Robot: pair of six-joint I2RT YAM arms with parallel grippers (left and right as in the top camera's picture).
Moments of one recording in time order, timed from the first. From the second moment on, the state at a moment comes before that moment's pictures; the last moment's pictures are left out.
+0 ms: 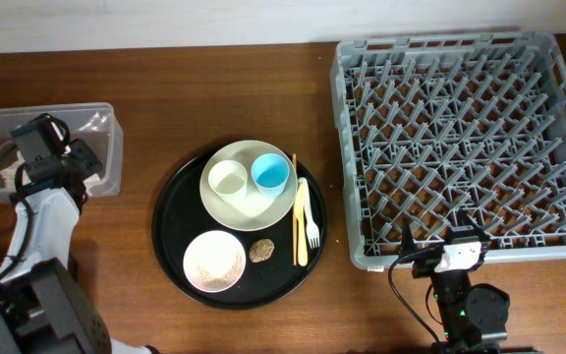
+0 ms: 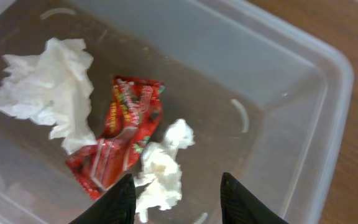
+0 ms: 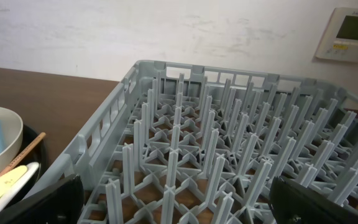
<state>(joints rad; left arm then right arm) 0.38 1.67 1.07 -0.19 -0.06 -0.18 0.05 0.01 0.01 -0.07 -0.02 -0.09</state>
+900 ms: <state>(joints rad) -0.20 1.24 1.10 -1.20 0.37 -0.19 0.05 0.01 0.01 -0.07 -0.02 -0.09</state>
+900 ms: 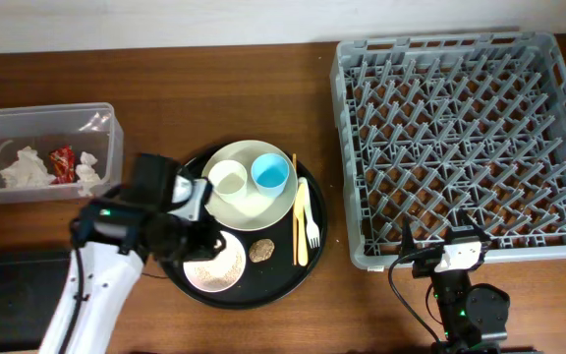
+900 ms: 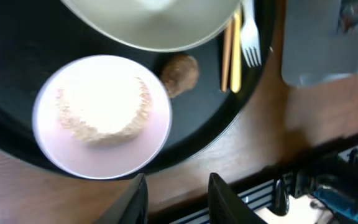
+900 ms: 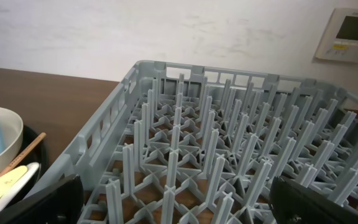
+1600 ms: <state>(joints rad) -0.67 1.37 1.08 -1.03 0.00 -0.65 0.05 0.01 0.01 -0.07 -0.02 -0.09</state>
